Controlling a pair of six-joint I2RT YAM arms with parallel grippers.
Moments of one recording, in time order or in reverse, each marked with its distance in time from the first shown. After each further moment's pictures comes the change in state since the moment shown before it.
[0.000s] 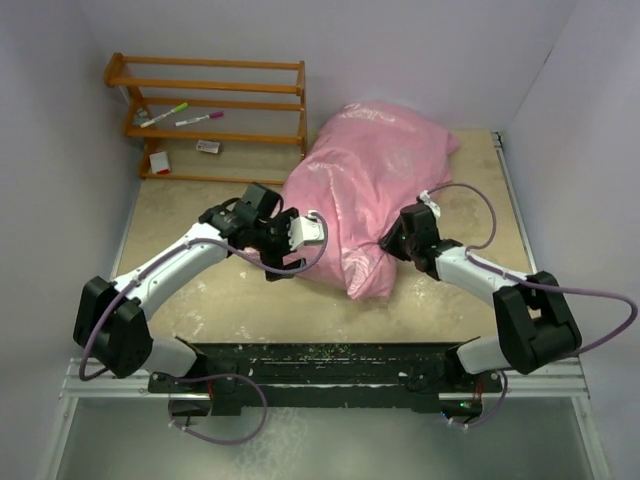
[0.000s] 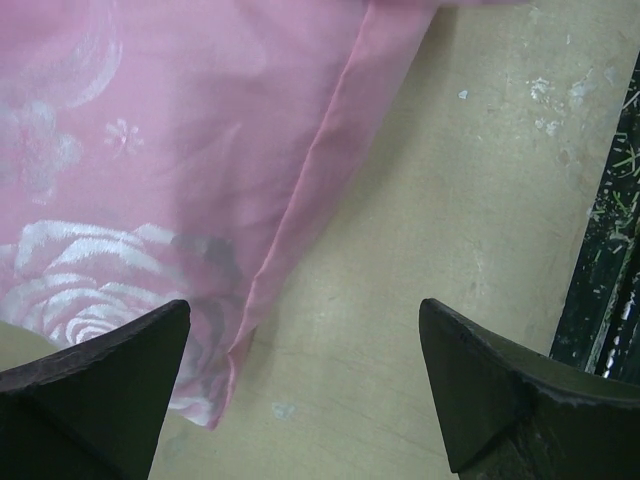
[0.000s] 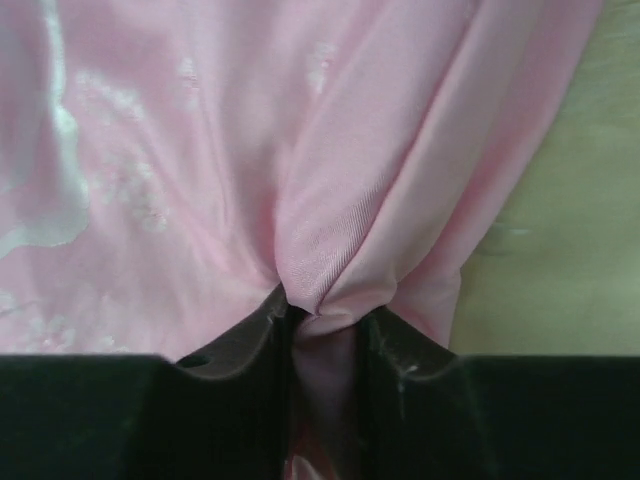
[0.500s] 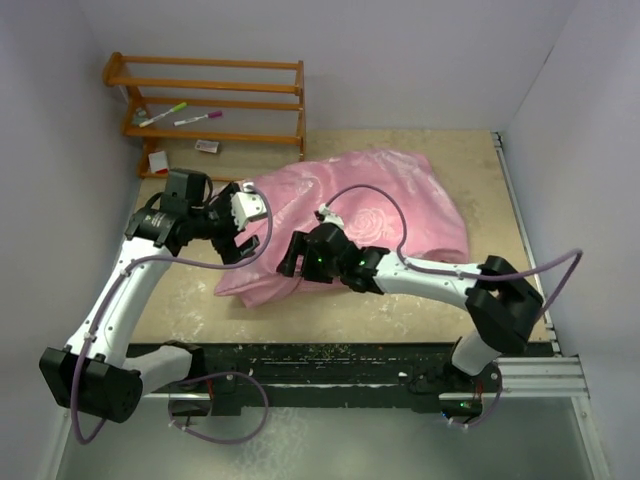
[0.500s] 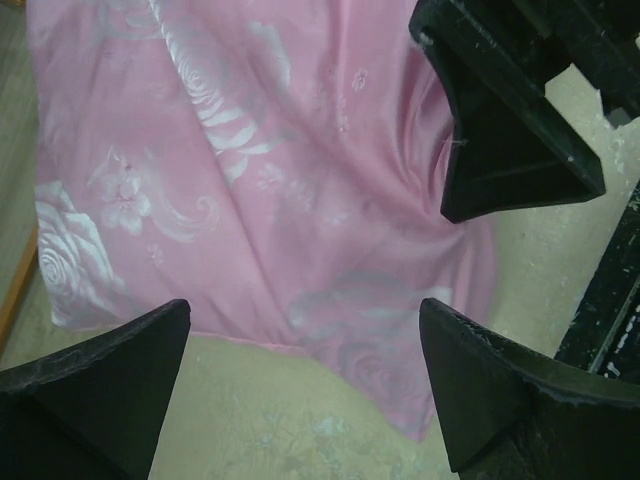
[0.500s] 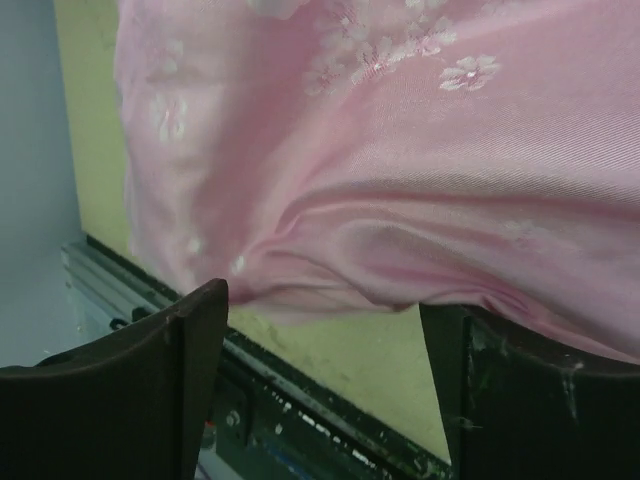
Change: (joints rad) left arm 0.344 -0.270 0.053 -0.156 0.116 0.081; right arm 0.603 0.227 0.354 -0.045 0.026 0.163
